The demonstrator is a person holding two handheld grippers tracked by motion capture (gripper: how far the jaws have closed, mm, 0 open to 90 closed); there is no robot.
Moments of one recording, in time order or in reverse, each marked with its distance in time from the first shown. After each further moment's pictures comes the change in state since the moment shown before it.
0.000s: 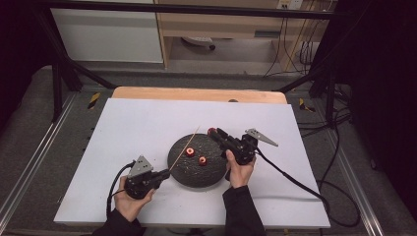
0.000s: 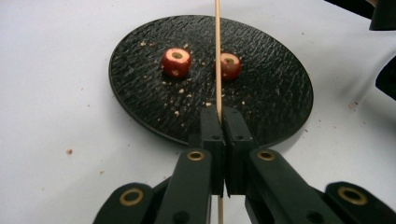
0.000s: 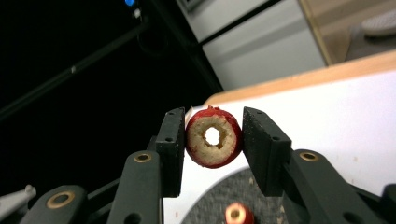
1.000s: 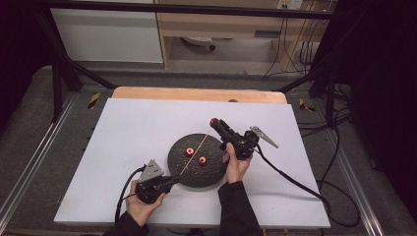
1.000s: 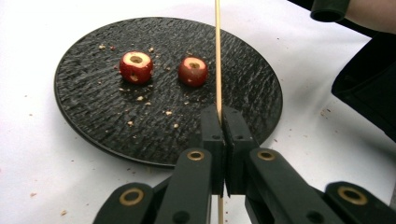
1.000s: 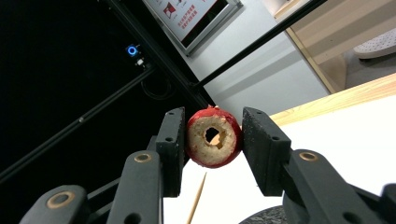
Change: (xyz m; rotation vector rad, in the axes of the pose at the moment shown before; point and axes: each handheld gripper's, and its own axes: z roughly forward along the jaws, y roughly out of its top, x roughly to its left) left arm -0.023 -0.004 0.017 -0.020 -0.055 -0.014; right arm -0.006 0.002 0.011 -0.177 0.005 0.101
